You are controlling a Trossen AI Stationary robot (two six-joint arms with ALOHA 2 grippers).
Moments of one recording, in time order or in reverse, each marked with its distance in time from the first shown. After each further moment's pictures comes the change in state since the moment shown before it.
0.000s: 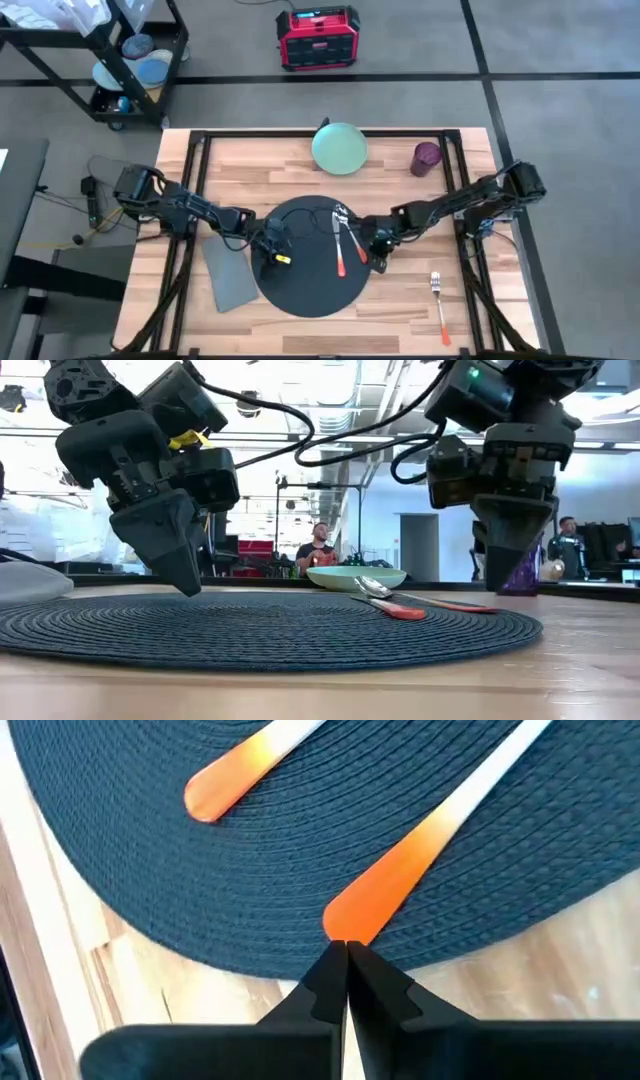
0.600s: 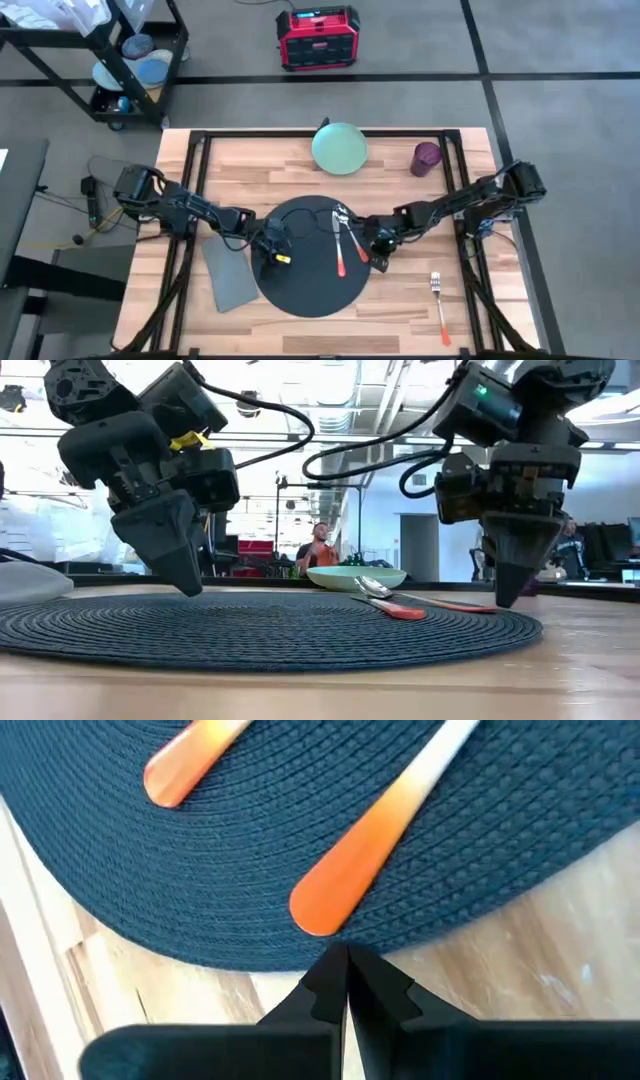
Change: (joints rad) left arm 0.000 0.000 0.000 0.000 -0.012 -0.001; right arm -0.009 0.000 -0.065 0.072 -0.013 0.039
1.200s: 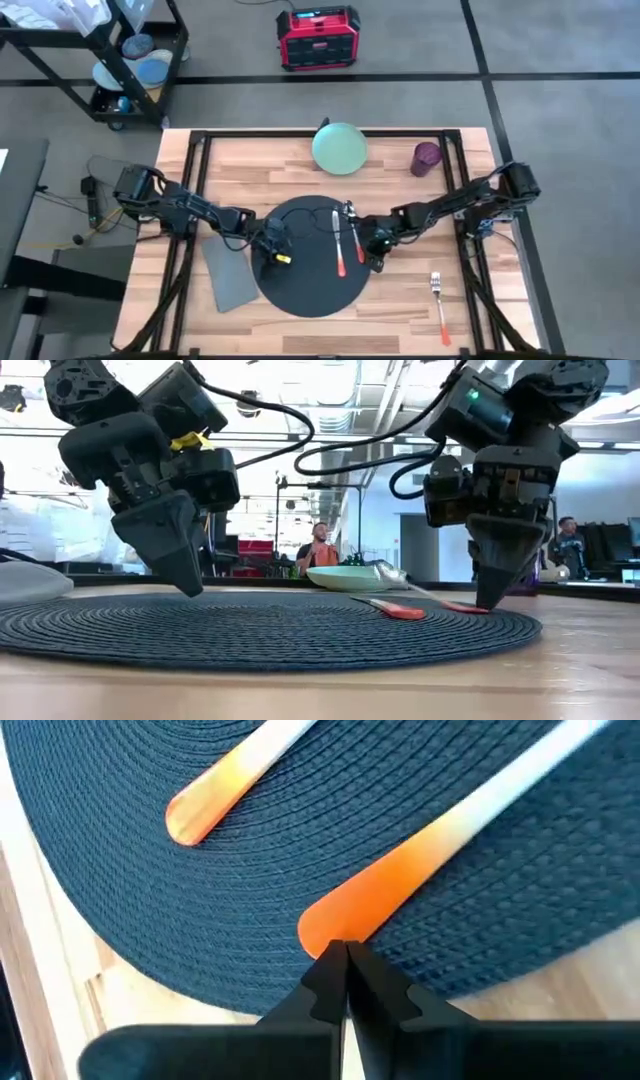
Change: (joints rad) left arm 0.001 0.000 0.000 0.001 0.000 0.000; right arm -0.008 0.050 0.001 0.097 -0.010 0.012
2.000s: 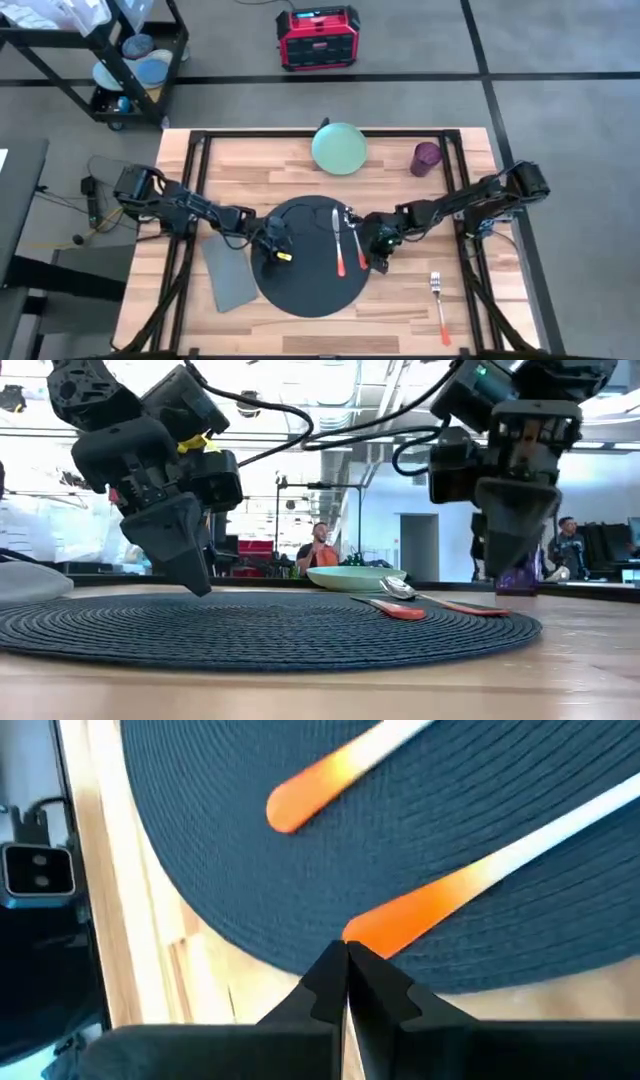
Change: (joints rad) left arm 0.013 0.000 0.000 0.003 -0.021 0.008; right arm -0.006 -0.093 -0.001 0.000 -0.098 -0.038
